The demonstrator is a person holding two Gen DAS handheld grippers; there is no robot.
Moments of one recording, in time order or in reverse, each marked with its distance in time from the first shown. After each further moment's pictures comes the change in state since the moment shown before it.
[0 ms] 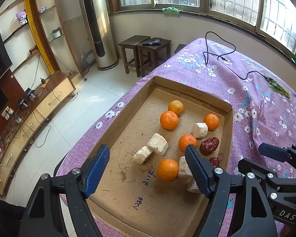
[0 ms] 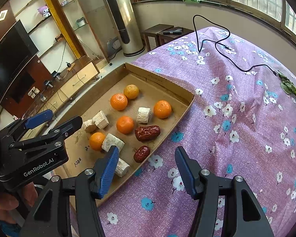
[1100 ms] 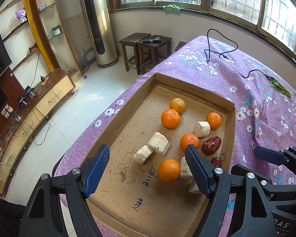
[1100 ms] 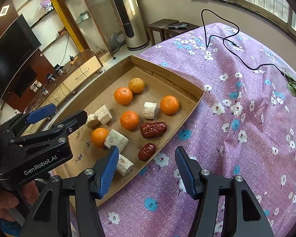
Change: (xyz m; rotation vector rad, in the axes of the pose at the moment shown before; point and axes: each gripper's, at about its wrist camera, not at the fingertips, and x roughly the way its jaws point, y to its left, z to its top) left arm 0.008 0.000 0.001 0.001 0.012 -0.004; right arm 0.013 0.008 0.001 -0.028 0.039 0.018
